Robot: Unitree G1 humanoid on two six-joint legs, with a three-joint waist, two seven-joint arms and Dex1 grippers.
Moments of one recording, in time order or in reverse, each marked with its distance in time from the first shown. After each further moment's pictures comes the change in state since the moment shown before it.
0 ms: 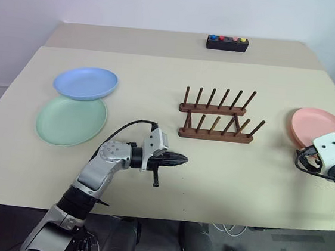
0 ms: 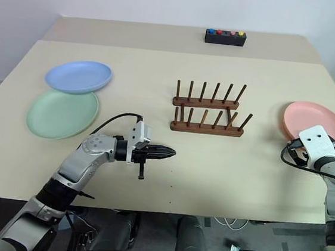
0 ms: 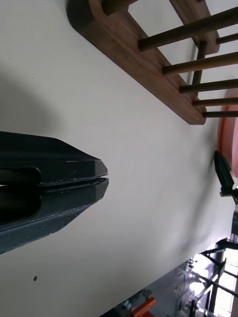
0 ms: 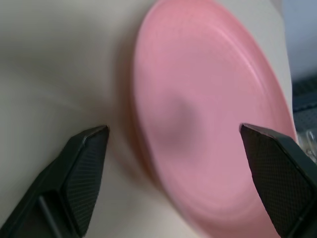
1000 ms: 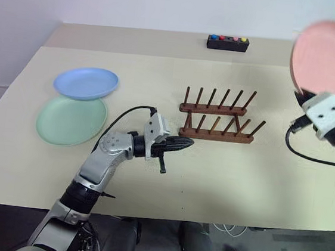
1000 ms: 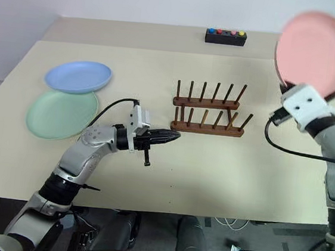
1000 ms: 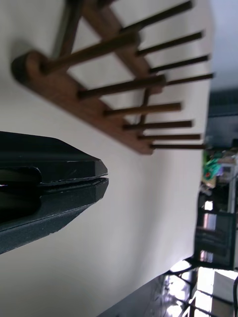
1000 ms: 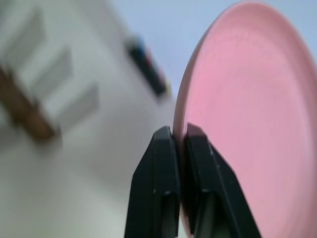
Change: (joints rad) left arm -0.052 -0.041 0.061 -0.060 -0.044 -0.017 0.078; right arm -0.108 0.003 -0.034 -0.581 0.283 -0.052 0.110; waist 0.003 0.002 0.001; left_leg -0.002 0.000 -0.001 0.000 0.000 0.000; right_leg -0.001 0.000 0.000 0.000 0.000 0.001
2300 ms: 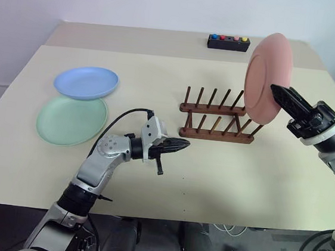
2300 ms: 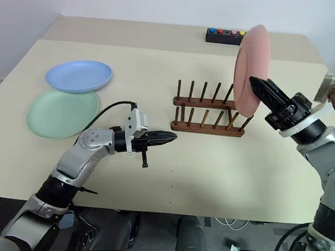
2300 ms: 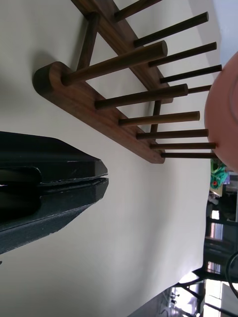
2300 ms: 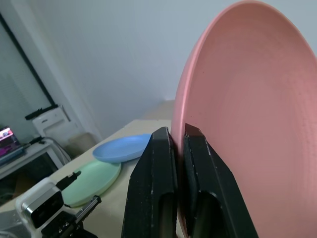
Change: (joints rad) left arm 0.029 0.019 -0.011 0.020 0.022 -0.026 0.018; right arm 0.000 0.162 -0.210 -0.028 0.954 0.659 0.082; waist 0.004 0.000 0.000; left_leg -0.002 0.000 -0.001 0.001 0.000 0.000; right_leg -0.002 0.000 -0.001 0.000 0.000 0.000
